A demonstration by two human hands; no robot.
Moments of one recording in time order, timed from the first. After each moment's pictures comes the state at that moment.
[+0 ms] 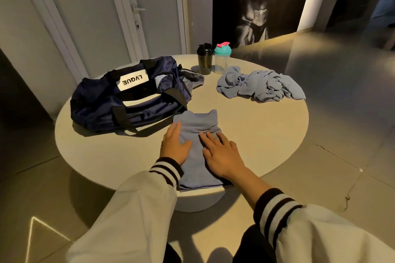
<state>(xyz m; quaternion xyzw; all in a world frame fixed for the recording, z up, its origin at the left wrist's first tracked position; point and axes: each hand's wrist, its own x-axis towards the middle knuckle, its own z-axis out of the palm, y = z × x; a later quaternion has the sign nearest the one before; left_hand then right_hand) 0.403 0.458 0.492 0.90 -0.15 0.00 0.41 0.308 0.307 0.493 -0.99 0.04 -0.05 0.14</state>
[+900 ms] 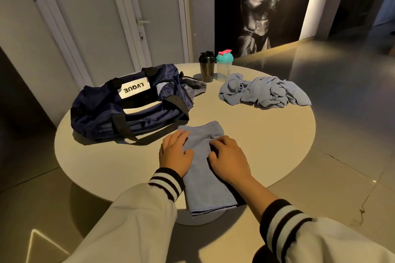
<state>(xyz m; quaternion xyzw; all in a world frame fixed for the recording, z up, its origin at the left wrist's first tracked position) 0.399 0.457 0.493 0.92 -0.21 0.08 0.33 0.314 0.298 0.495 -0.95 0.09 -0.18 0.23</state>
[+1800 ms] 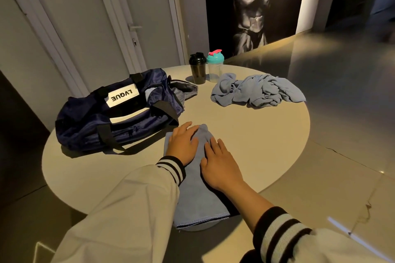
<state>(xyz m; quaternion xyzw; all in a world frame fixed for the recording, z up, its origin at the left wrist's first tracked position) 0.438 0.396 0.506 0.92 -0.29 0.06 0.25 0.326 0.289 0.472 -0.97 0.09 -0.07 0.21</state>
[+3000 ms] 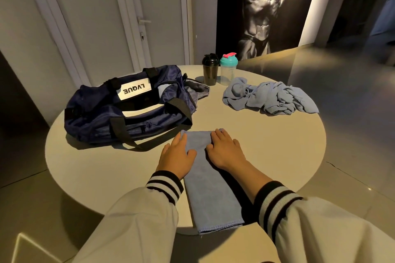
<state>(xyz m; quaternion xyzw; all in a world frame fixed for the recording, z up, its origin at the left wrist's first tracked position) 0.440 0.454 0.484 0.94 -0.20 -0.01 0.27 0.387 0.292 0.503 -0.98 0.10 -0.03 0.16</state>
